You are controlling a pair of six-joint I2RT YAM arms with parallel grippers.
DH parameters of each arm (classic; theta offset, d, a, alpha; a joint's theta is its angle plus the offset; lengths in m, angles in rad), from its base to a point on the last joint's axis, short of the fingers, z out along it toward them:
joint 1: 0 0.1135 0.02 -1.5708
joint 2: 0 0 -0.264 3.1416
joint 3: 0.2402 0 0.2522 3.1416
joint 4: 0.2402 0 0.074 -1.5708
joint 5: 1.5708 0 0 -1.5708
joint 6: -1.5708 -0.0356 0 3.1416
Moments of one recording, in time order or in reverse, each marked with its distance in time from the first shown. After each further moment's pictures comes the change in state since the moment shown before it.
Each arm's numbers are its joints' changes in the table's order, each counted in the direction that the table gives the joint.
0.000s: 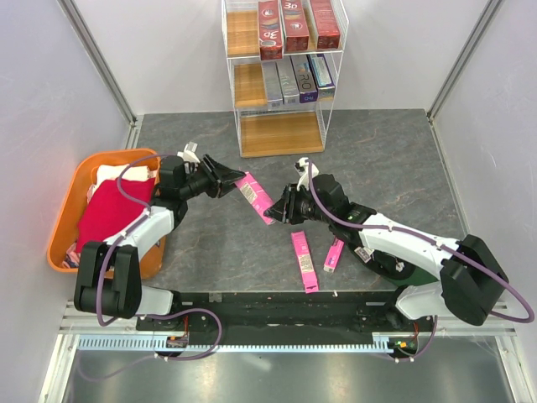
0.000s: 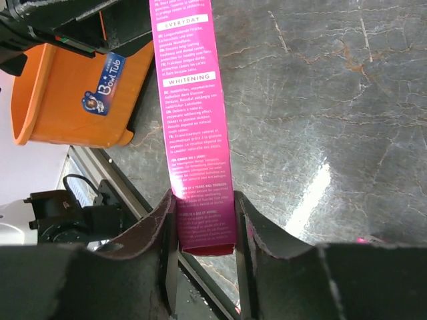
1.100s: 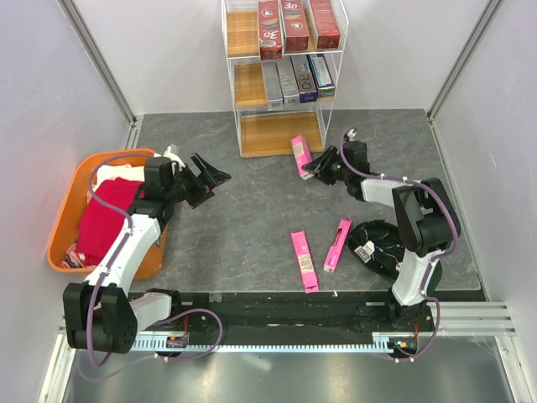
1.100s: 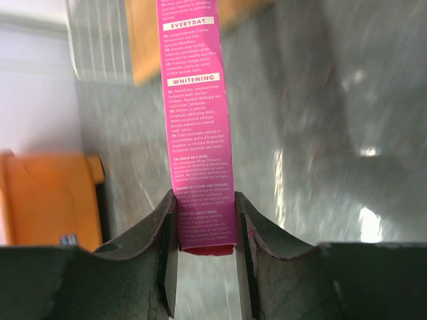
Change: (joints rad) left arm 0.053 -0.219 0.085 0.510 -0.246 -0.282; right arm -0.486 0.491 0.154 -0.239 -0.137 -0.192
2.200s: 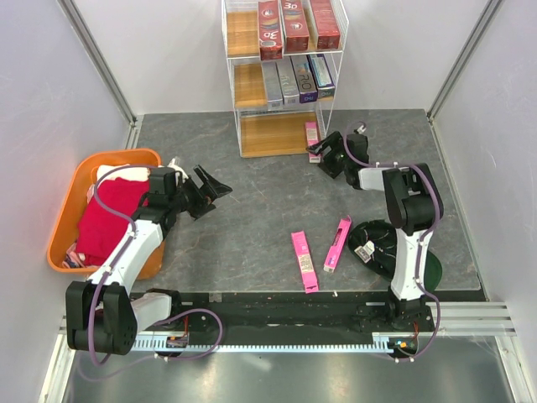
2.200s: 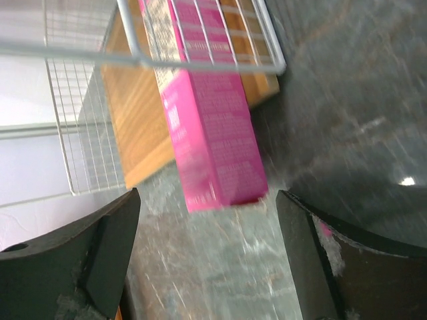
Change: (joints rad) left arm 0.000 -0.007 -0.102 -0.005 0.005 -0.010; right arm -0.089 0.280 0.237 -0.077 0.094 -0.149
